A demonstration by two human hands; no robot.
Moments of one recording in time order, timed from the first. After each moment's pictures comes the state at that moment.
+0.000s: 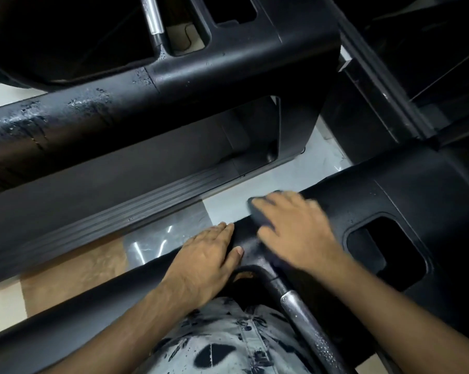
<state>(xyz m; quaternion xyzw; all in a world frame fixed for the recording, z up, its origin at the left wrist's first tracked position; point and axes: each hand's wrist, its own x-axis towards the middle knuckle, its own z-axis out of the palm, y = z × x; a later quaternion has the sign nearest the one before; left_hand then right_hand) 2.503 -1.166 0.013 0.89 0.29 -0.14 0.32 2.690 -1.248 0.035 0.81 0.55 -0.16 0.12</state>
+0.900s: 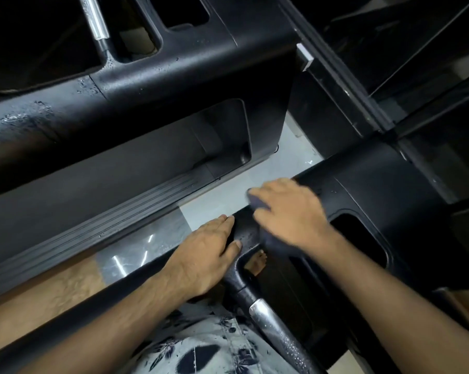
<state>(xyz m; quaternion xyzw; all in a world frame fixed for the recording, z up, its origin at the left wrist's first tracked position) 2.568 -1.169 0.008 0.89 0.22 -0.11 0.37 2.755 -1.261 0.031 0.84 0.51 -0.15 0.10</state>
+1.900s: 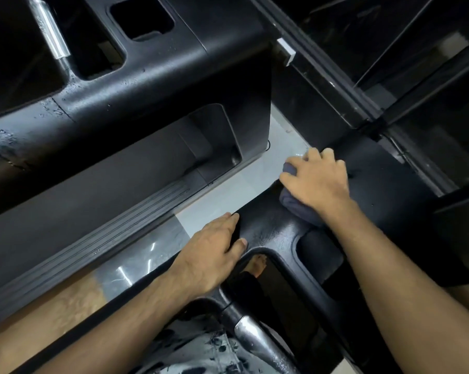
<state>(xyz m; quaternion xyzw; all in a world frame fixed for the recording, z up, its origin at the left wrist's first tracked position) 2.617 -1.175 0.011 0.89 0.20 -0.11 0.39 2.830 -1.262 0.041 0.93 0.35 -0.09 0.12</state>
